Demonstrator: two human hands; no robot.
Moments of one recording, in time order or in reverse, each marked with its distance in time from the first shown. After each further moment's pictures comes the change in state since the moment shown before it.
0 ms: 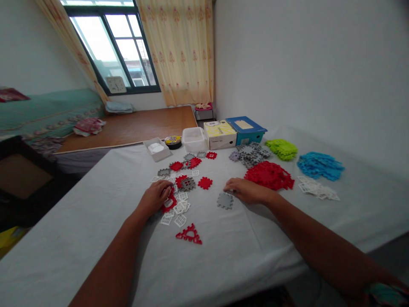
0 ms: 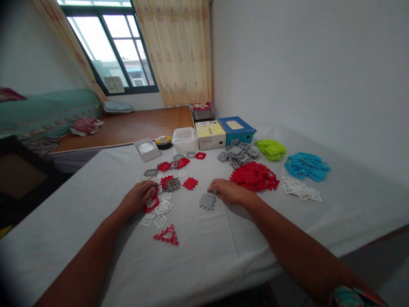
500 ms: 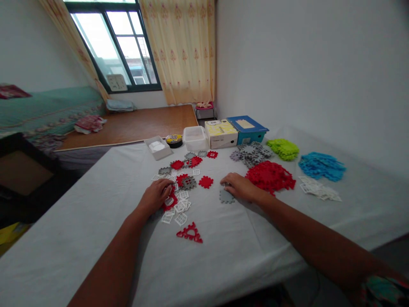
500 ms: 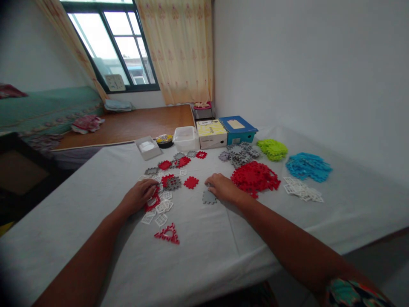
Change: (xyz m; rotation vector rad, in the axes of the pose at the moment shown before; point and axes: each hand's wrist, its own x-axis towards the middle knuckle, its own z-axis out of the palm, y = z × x) left_hand 0.000 0.000 0.001 0.006 0.016 -0.002; right_hand 0.024 0.003 0.020 -0.089 0.168 0.204
